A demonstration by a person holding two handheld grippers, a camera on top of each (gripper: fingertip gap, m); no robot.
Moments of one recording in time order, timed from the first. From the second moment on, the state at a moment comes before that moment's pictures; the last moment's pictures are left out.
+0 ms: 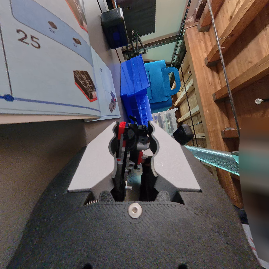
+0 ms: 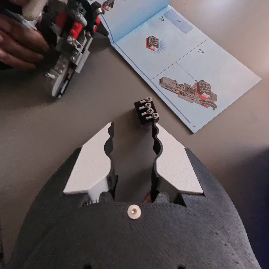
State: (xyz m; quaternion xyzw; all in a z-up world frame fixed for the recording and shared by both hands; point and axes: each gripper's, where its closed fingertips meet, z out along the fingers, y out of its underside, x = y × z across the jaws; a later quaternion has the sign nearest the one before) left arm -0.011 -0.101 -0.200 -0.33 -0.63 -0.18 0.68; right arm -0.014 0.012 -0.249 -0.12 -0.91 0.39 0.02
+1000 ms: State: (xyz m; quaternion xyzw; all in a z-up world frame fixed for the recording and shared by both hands) left arm -0.024 -0.071 -0.187 -0.25 -0.65 -0.16 0.70; right arm 0.041 -0.047 -0.223 -0.14 -0.86 0.48 0.04
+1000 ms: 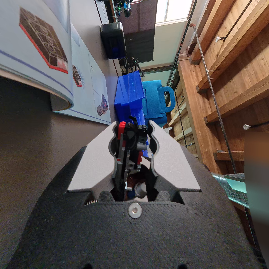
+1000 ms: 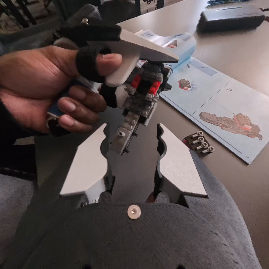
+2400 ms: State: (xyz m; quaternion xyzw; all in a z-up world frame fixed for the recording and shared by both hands) left arm 0.038 -0.044 -0.172 -0.41 -0.51 -0.34 0.68; right arm 0.032 -0.003 -0.203 0.16 -0.88 0.42 -0.10
